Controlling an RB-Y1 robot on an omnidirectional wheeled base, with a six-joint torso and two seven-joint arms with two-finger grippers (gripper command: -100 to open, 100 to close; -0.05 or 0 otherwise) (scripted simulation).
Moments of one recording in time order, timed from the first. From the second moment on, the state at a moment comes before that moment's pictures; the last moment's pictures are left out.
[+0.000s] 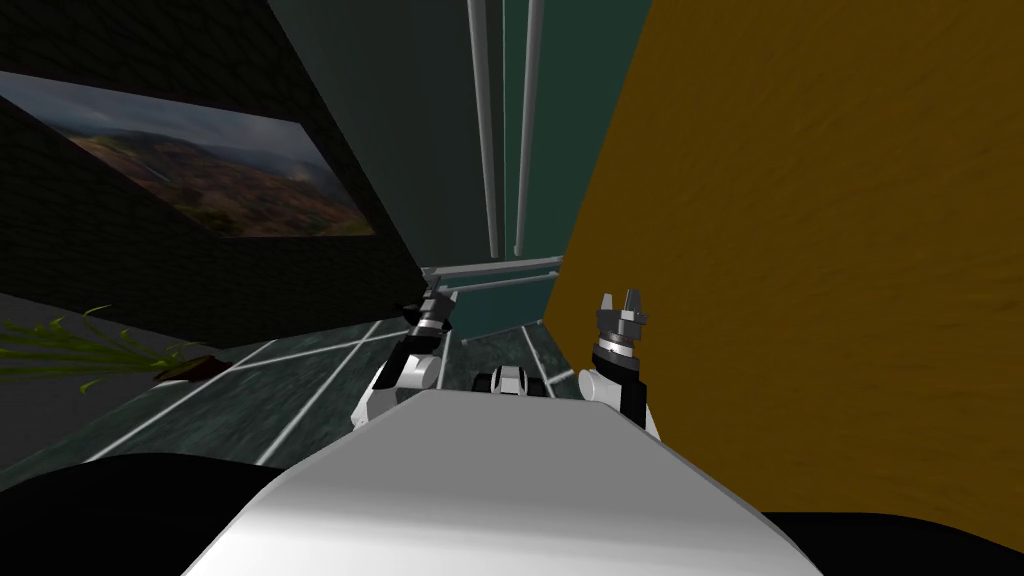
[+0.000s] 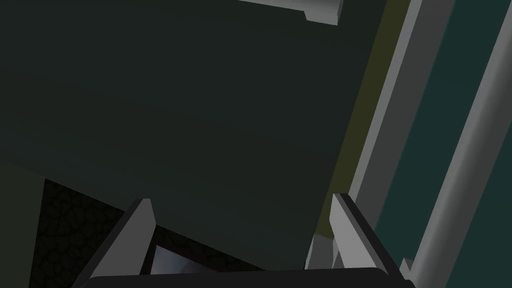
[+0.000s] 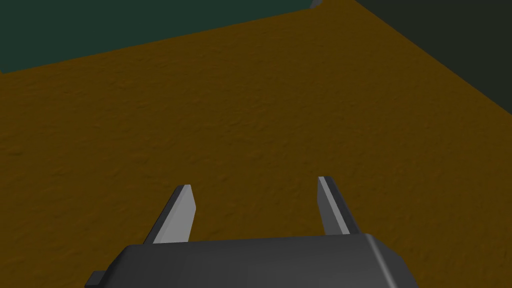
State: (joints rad) left arm 0.44 0.16 -0.01 -2.32 0.18 -0.05 0.16; right arm 0.51 0.05 -0.04 -2.28 -0.09 -0.50 0.03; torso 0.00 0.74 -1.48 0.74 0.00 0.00
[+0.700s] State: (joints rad) left arm 0.40 0.18 -0.01 -2.36 0.24 0.11 0.21; right arm 0.51 0.05 -0.04 -2.28 -0.09 -0.50 0.03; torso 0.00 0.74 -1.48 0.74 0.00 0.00
